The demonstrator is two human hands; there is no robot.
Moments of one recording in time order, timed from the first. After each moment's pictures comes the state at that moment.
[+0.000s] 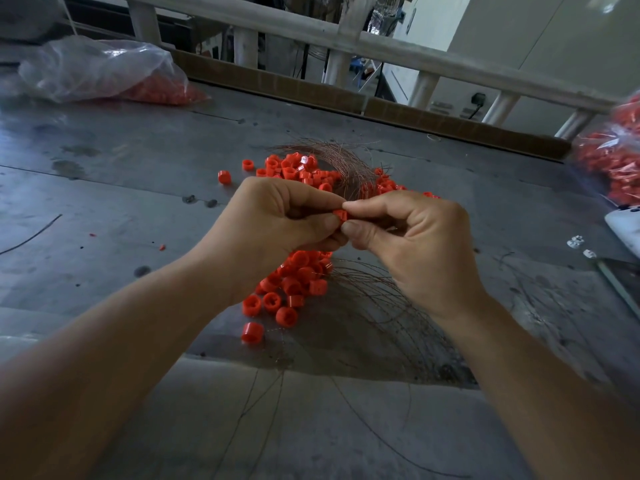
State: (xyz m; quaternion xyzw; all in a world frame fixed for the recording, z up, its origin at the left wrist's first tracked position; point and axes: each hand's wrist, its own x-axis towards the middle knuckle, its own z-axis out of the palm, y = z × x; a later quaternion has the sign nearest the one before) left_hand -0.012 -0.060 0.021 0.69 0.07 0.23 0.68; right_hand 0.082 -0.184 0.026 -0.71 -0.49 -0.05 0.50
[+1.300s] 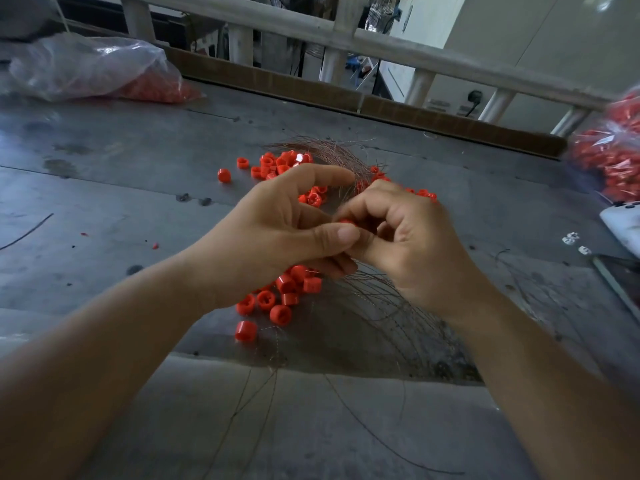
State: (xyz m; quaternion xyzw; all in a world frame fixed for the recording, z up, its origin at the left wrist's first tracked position) left_hand -0.019 -0.063 0.026 0.70 -0.02 0.13 0.71; right_hand 0.081 -0.190 0.039 -0.71 -0.55 0.08 0.43
